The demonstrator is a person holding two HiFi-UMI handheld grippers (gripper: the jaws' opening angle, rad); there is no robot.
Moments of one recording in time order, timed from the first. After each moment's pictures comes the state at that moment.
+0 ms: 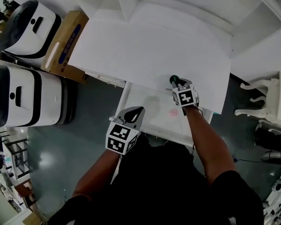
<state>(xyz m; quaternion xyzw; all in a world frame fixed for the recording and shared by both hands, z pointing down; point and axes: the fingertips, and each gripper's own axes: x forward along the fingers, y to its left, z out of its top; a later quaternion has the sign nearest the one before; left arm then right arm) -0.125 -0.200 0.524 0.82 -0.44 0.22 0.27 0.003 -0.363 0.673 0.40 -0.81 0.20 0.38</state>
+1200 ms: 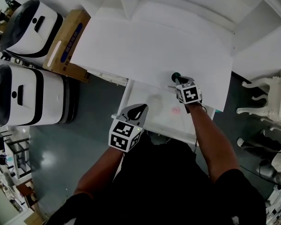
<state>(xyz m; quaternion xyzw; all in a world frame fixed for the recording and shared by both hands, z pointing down) -0.123 -0.198 0.523 0.83 -0.44 0.22 0.27 -0.002 -0.360 0.658 0.39 -0.82 0.21 0.36</state>
